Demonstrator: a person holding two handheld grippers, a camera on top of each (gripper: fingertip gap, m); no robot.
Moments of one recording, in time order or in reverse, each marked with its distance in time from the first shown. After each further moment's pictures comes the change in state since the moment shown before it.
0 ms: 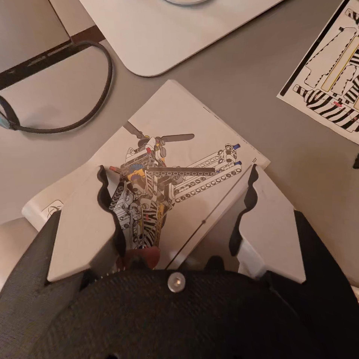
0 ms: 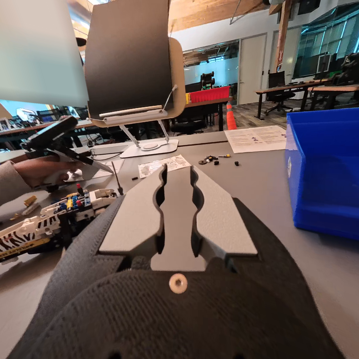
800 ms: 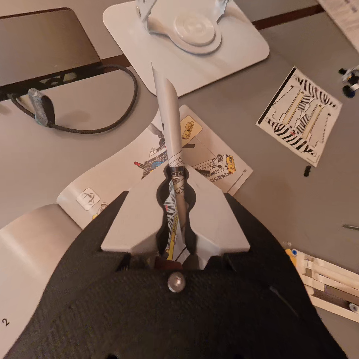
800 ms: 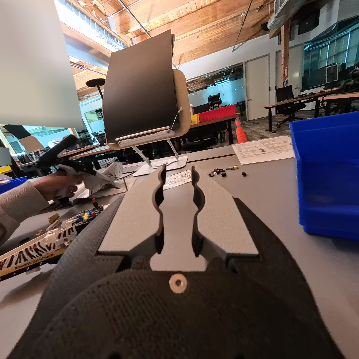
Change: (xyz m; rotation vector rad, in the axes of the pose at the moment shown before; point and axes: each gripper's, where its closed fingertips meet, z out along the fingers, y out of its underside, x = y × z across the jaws) left arm -0.017 -0.017 -0.034 0.105 0.125 -0.126; right arm 0.003 -0.015 -0.010 0.121 -0.052 0.095
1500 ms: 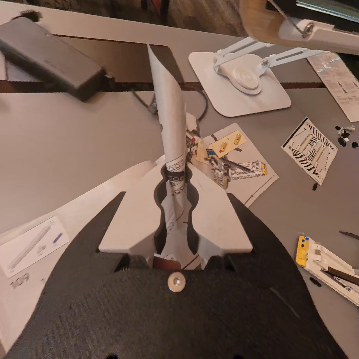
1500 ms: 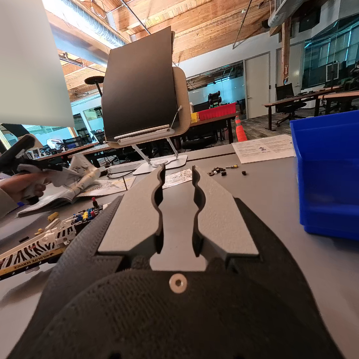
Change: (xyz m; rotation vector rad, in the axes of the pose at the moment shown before) left arm -0.086 0.005 -0.076 0.157 -0.064 -0.196; right arm -0.001 0.002 0.001 -0.010 0.001 -0.003
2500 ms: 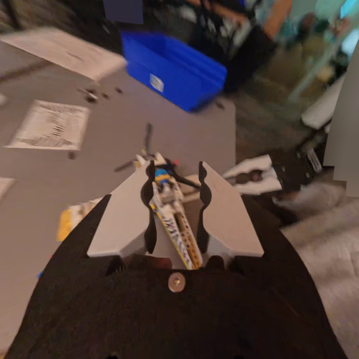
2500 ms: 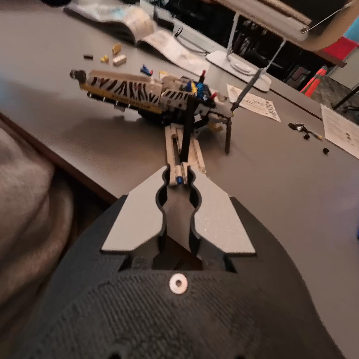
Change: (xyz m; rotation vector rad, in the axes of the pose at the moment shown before) left arm 0.310 0.114 -0.140 -0.029 0.835 0.477; right arm -0.126 0.112 -0.079 -0.553 -0.307 -0.553
